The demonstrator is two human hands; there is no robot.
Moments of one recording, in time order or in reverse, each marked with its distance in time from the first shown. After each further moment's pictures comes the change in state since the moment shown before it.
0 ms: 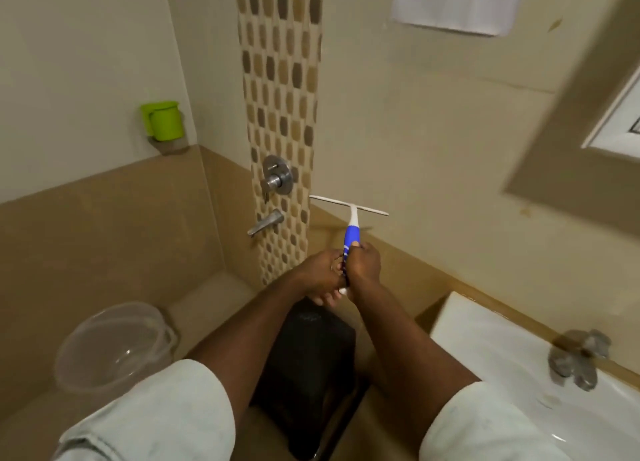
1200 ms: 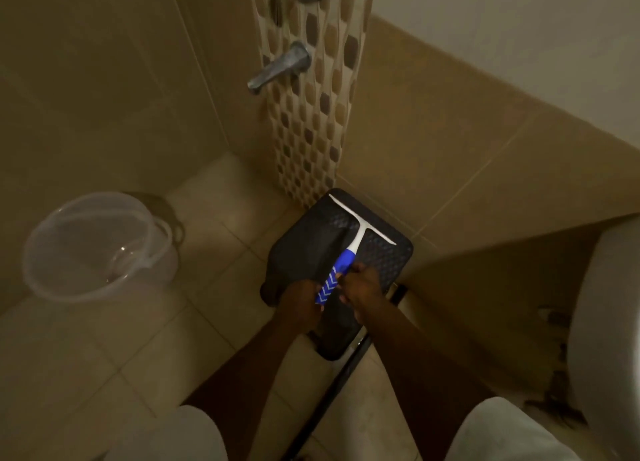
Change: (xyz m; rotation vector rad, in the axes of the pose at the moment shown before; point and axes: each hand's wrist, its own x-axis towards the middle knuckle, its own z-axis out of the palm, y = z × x) left_hand 0.124 -0.385 0.094 0.197 0.092 -0.379; right_hand 0.098 0.328 0.153 -0.082 -0.226 0.578
